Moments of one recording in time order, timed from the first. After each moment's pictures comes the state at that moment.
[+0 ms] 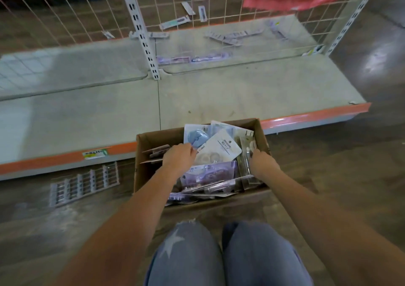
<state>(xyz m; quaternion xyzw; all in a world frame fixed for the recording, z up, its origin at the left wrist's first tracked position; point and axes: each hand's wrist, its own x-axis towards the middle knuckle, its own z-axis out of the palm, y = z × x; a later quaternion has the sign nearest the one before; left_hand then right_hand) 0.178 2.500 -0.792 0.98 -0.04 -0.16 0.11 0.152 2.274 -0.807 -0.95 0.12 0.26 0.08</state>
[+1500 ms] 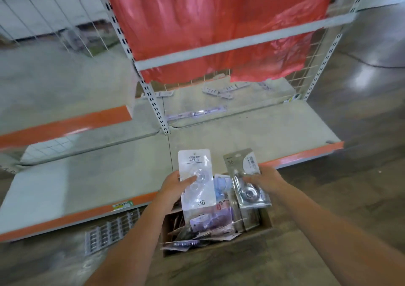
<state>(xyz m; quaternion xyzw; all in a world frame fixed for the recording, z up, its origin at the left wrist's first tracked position) 0.190 2.524 -0.586 0.77 0.15 -0.21 0.58 0.169 2.269 -0.570 -0.81 0.19 0.19 0.52</state>
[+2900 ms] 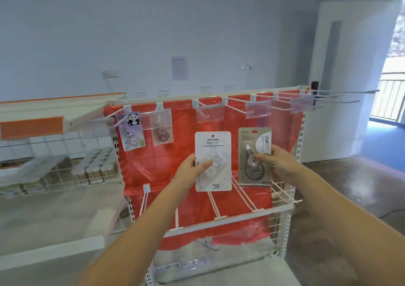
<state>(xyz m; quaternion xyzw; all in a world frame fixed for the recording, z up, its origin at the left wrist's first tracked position) 0.344 2.346 0.002 0.73 -0.13 0.01 0.67 0.317 2.093 0.028 -0.70 -0.05 -0.05 0.71</state>
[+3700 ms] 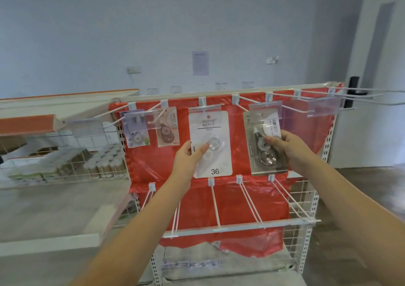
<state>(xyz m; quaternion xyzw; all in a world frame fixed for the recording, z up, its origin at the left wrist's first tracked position) 0.368 2.314 0.028 0.68 -0.06 0.15 0.72 0.390 2.058 0.048 -0.65 -0.11 -0.04 0.75</state>
